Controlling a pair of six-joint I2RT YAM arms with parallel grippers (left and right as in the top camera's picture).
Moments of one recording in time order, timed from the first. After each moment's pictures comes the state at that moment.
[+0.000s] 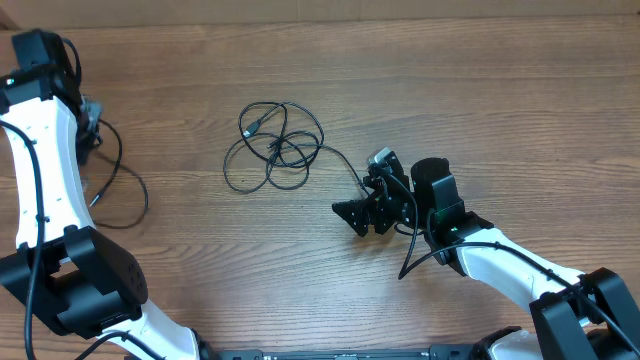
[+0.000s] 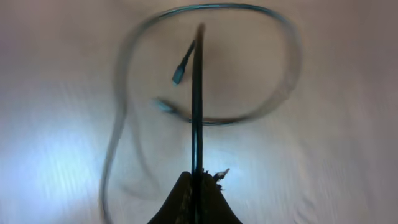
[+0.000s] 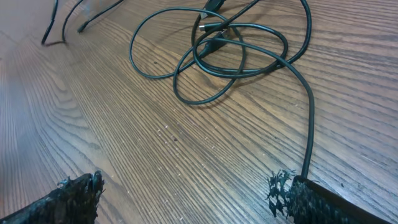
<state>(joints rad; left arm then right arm) 0.36 1.87 1.80 -1.23 -0.36 -1.08 0.42 1.50 0.55 0.31 -0.54 0.07</state>
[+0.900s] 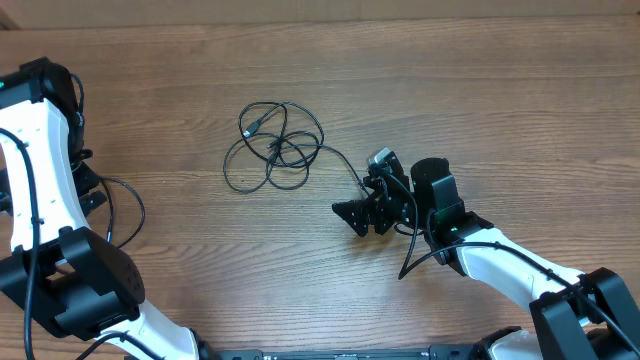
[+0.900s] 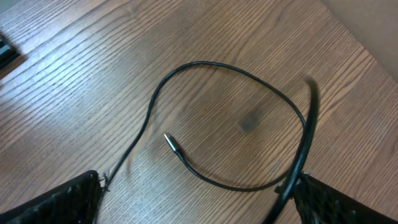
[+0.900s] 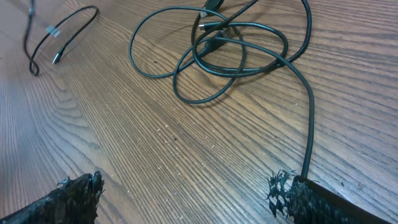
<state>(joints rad) 0.39 1.87 1.80 -1.58 -0.55 -2.07 0.42 1.50 0.55 0.31 -0.54 0.07</state>
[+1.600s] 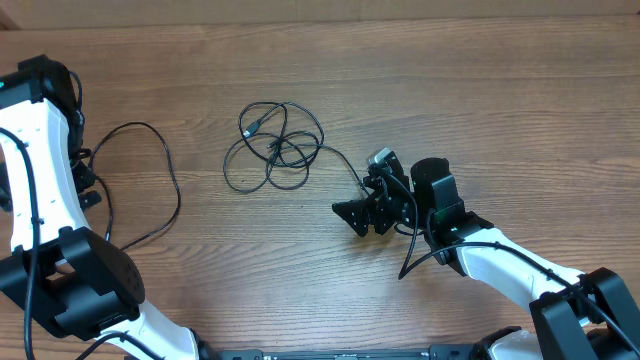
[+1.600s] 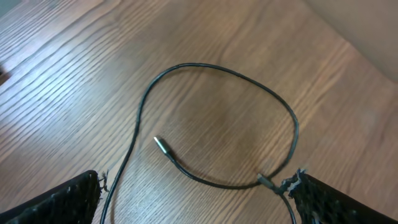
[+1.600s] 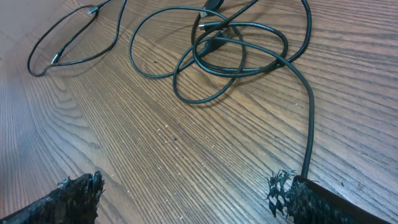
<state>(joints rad) 0.39 1.87 1.80 -1.53 -0.59 -1.96 0.42 1.50 0.55 0.31 -0.54 0.07</state>
